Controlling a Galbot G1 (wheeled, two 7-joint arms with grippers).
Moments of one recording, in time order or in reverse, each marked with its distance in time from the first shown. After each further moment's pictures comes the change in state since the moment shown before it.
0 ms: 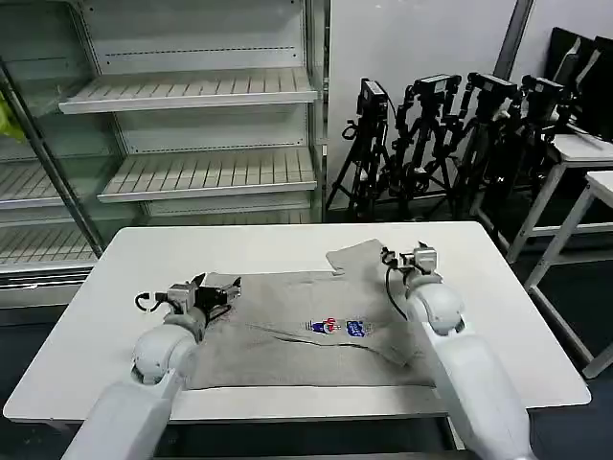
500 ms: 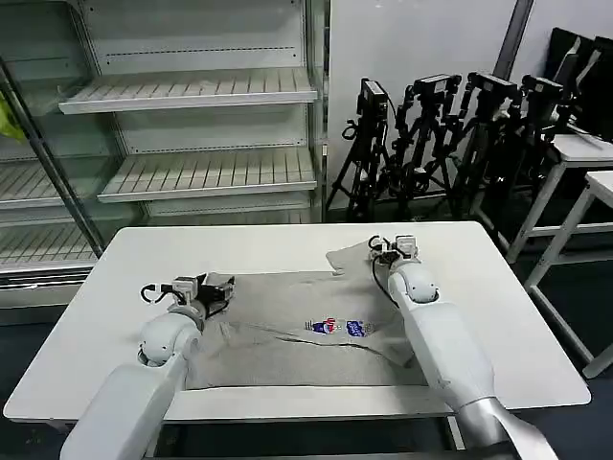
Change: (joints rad) left arm -0.049 0.020 0.037 0.105 -0.028 -0.002 -0.003; right arm 0.123 0.079 -0.015 -0.288 0.014 -0.002 -0.049
